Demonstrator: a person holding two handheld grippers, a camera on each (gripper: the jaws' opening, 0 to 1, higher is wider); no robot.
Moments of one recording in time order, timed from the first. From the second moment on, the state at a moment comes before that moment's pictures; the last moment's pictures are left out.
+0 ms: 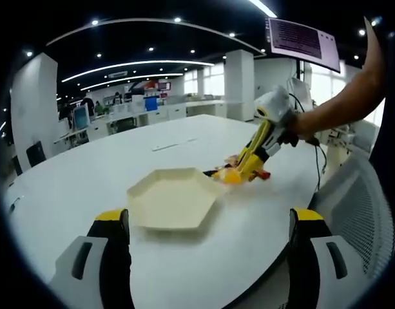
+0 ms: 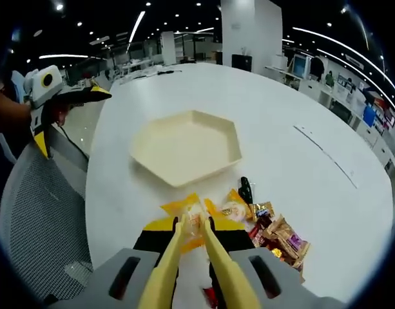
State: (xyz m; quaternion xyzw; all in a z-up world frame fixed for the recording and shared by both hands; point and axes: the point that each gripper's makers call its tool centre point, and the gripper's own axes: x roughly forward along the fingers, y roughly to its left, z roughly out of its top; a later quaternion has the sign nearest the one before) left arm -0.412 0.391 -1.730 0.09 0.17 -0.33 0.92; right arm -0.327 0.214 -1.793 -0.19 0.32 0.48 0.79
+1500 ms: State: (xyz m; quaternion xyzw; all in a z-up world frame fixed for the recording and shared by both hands) left arm -0.413 0.390 -1.735 0.10 0.18 -0.33 0.92; right arm -0.298 0.259 -1.737 -0.22 0.29 0.50 0.79
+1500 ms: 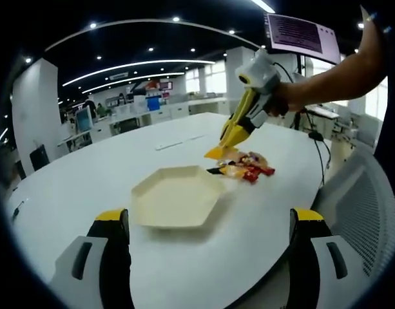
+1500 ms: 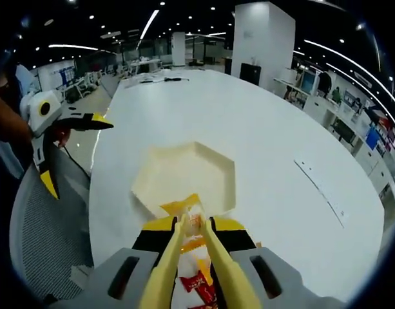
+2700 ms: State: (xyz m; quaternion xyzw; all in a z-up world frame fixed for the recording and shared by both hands) left arm -0.413 0.389 -1.736 0.10 0.17 -0.33 0.92; right arm -0.278 0.369 -1.720 -0.23 0.27 0.53 0.77
